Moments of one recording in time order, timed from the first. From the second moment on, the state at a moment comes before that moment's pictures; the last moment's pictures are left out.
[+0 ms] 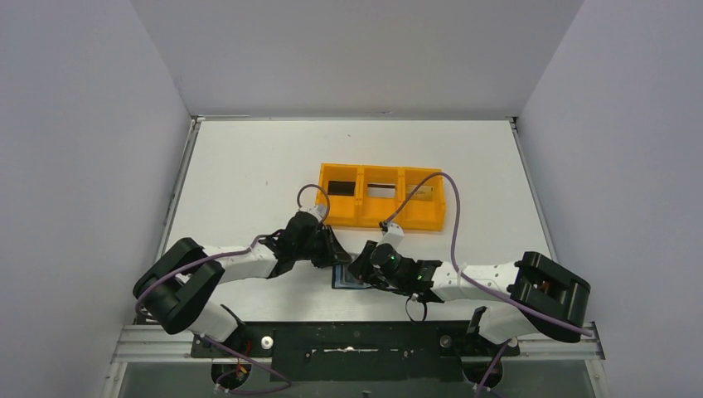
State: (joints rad) left arm -0.72 1.47 0.52 0.24 0.26 -1.02; right arm 1.07 1.36 0.50 0.19 0.25 1.09
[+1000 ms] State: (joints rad) left arm -0.90 1.53 0.70 0.20 0.27 -0.98; right arm 1.07 1.17 0.56 -0.36 0.47 1.30
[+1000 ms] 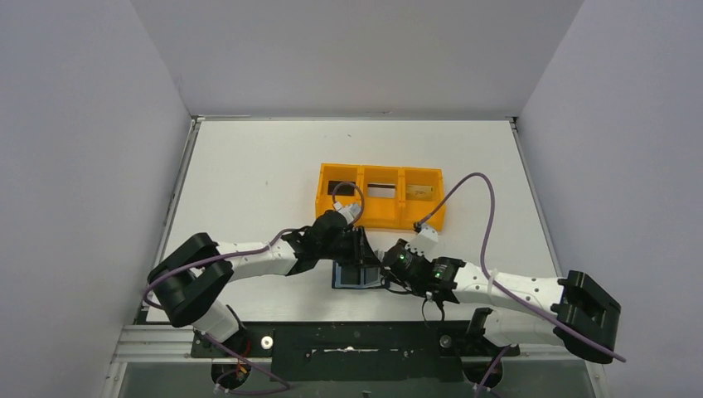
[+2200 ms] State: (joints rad) left arm -0.75 1.13 0.48 0.05 0.07 -1.01; right arm 1.05 1.29 0.62 -0.31 0.40 1.22
